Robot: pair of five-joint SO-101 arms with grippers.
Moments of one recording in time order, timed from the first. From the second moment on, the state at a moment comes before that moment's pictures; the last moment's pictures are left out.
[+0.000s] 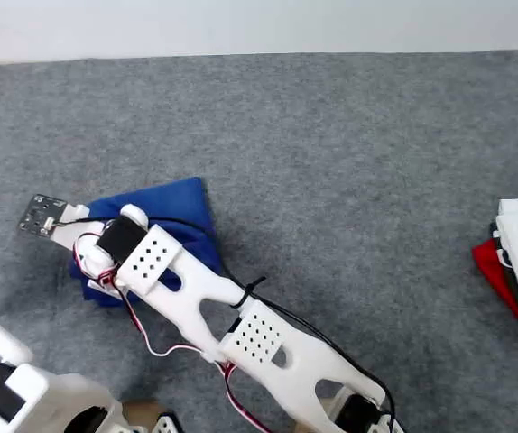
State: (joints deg) left arm -61.3 1.6 13.8 82.1 -26.2; right arm -60.6 68.9 -89.1 100.5 13.2
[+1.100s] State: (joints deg) left arm -54.5 -6.4 13.8 82.2 -26.2; right arm -54.3 70.9 -89.1 100.5 9.3
